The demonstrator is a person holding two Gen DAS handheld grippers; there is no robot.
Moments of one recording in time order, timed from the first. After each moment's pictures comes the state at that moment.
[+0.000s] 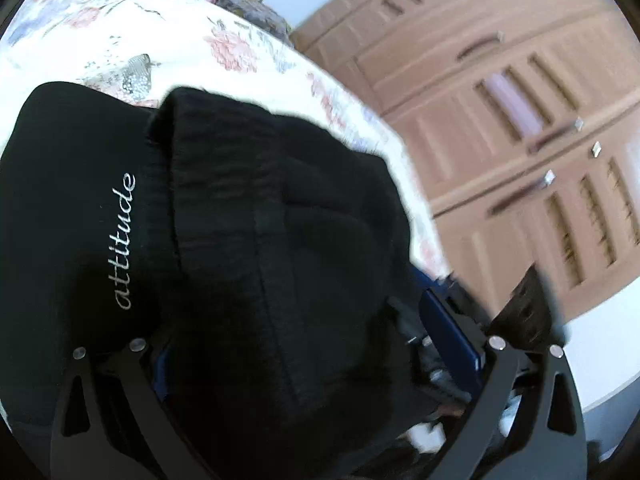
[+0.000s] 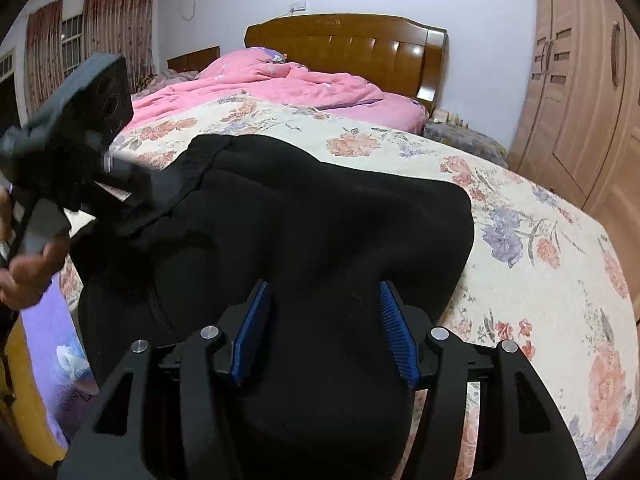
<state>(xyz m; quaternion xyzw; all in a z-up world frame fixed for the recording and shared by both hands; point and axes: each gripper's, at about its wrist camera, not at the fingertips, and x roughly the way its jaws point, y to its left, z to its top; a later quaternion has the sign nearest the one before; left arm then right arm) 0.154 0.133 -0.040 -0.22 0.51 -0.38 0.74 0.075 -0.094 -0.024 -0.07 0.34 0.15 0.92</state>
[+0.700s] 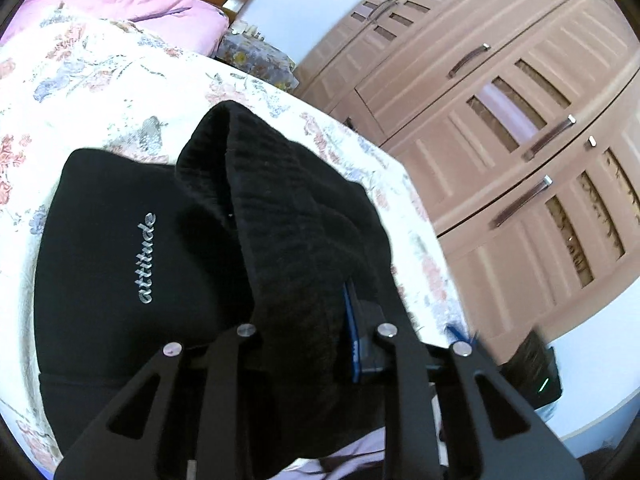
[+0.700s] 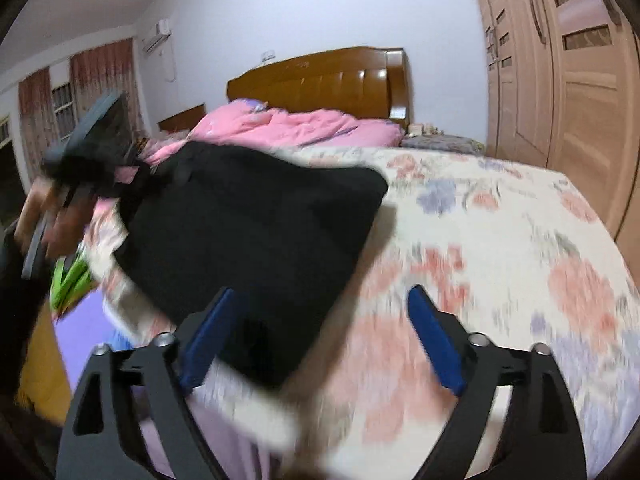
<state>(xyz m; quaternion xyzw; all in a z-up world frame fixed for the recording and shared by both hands) 0.127 0.152 0.019 -0.21 0.46 -0.35 0.79 -0.041 -0.174 -0.025 0.02 0.29 0.15 0.95</state>
